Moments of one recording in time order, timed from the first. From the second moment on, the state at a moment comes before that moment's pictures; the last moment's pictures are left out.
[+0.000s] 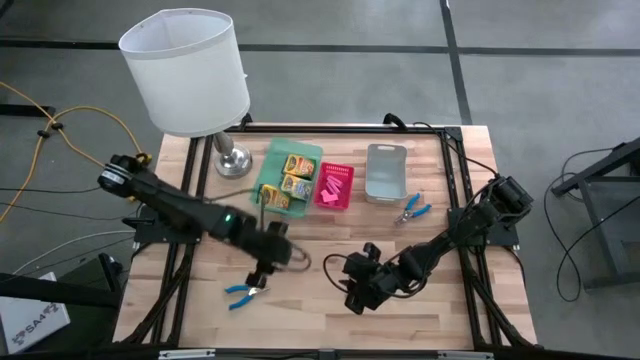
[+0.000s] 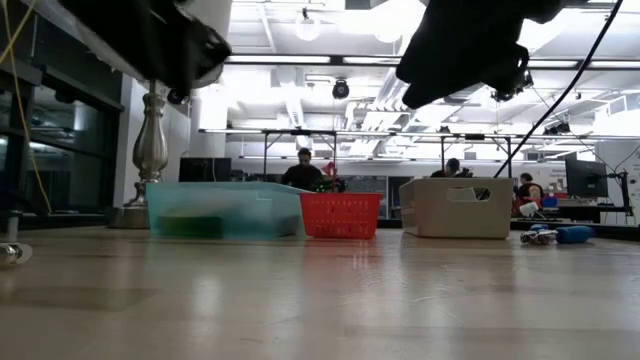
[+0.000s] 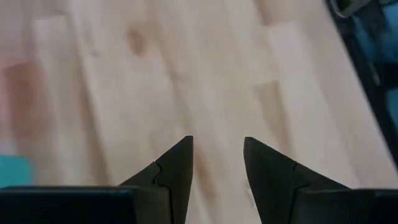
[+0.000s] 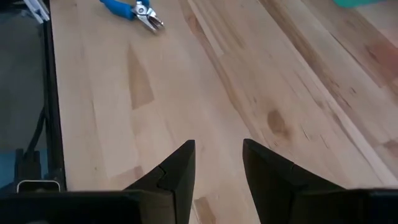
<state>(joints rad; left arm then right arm) -0.38 1.43 1.06 -0.58 0.02 -0.12 0.57 1.76 1.20 -0.35 0.44 0.90</state>
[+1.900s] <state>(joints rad) -0.88 1.71 1.06 -0.73 -0.09 -1.44 0.63 1.76 1.20 -0.32 0.44 0.92</state>
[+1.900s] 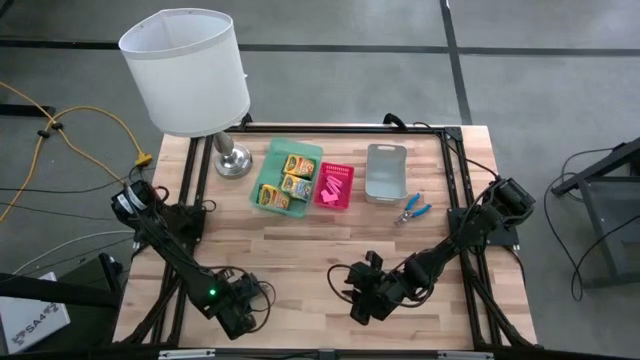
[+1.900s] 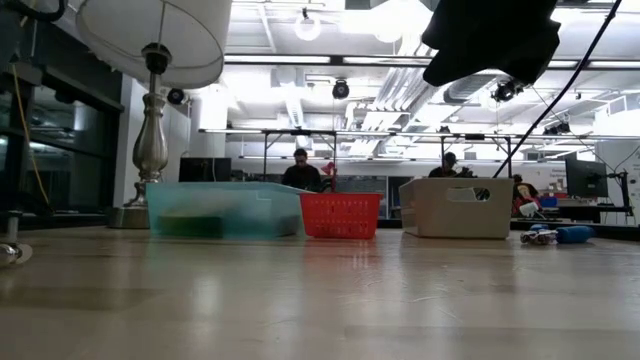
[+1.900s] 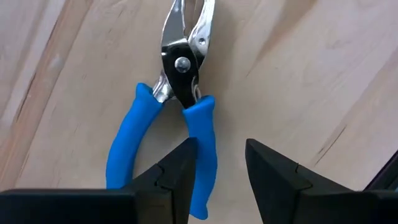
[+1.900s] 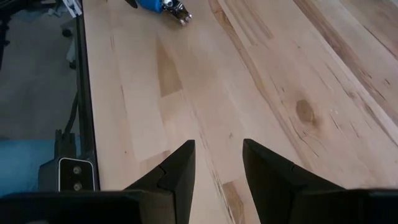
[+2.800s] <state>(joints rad) -0.89 1.72 1.06 -0.75 -0.06 -1.42 0.63 1.76 1.20 -0.30 0.44 0.92</state>
